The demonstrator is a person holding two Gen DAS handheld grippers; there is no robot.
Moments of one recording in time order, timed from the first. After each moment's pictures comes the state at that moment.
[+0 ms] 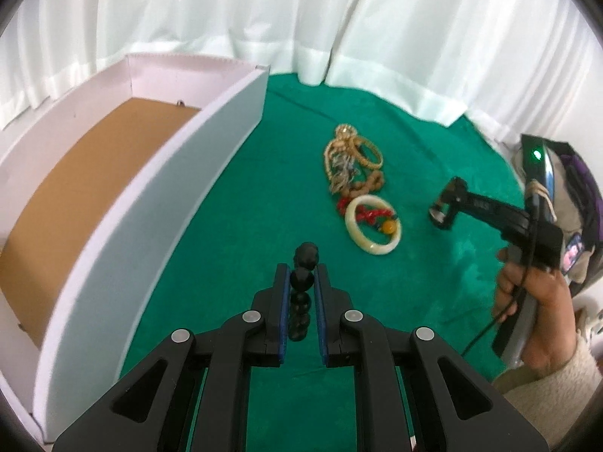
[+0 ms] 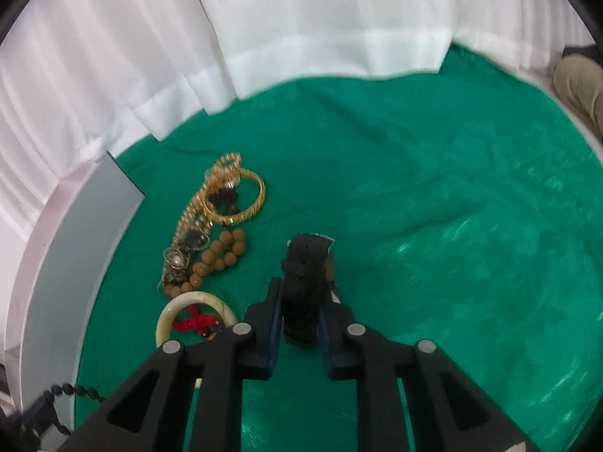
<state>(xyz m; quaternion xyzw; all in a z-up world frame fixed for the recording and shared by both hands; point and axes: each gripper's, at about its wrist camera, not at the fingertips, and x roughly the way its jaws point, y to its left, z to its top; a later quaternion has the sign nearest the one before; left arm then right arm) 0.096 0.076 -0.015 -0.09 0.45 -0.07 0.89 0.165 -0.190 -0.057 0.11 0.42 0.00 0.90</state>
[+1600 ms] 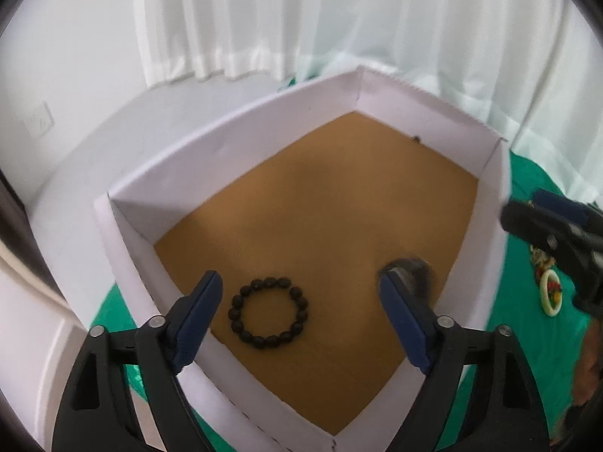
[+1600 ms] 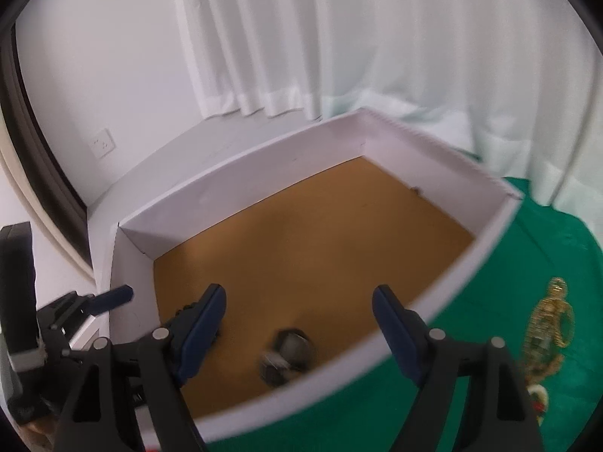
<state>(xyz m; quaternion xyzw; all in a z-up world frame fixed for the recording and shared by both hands) 0.062 0.273 -0.017 -0.09 0.41 0.20 0.89 0.118 0.134 0.018 -0.09 0.36 0.33 0.87</state>
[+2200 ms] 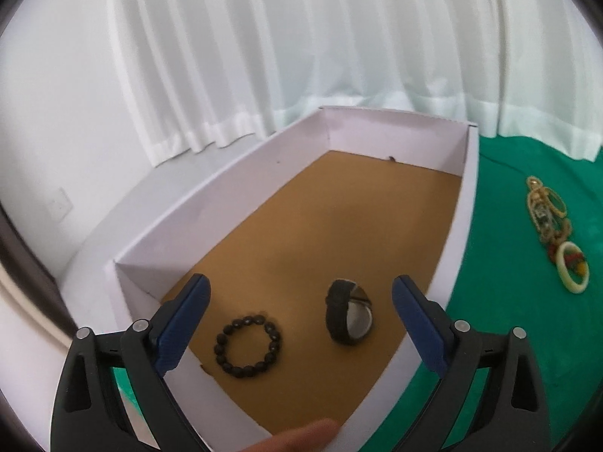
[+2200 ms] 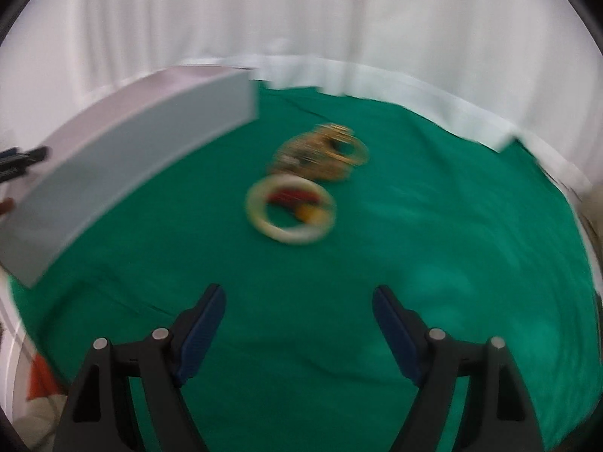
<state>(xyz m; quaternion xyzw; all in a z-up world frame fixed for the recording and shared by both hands) 0.076 0.202 -0.018 0.04 0.35 0.23 0.91 0.042 -0.142 -0.071 -0.07 0.40 0.08 0.91</state>
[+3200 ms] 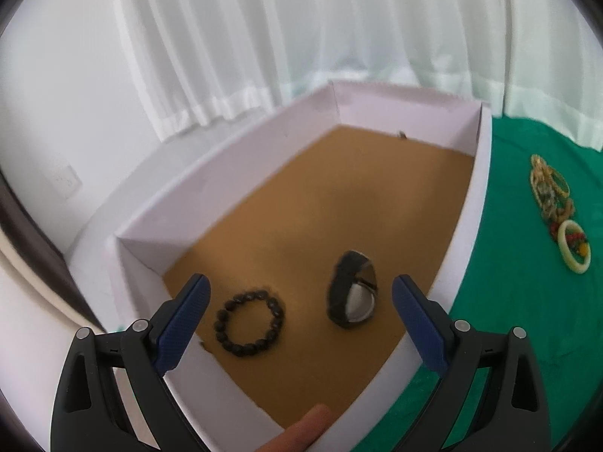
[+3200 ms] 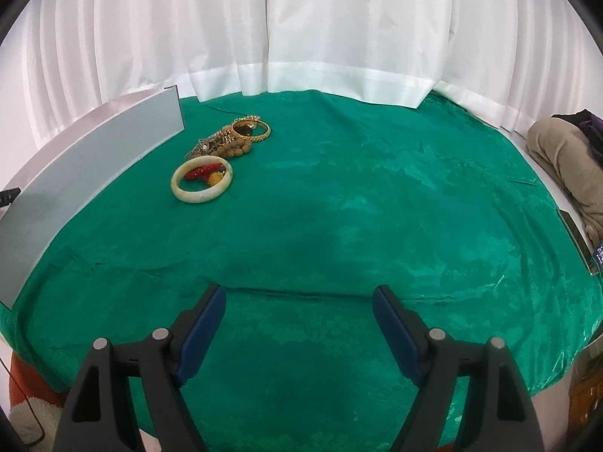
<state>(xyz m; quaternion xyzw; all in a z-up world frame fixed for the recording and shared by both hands) 0.054 0.189 -0.019 0.03 0.37 0.25 0.89 -0.011 -0.202 -0.087 -0.02 0.38 0.01 0.93</state>
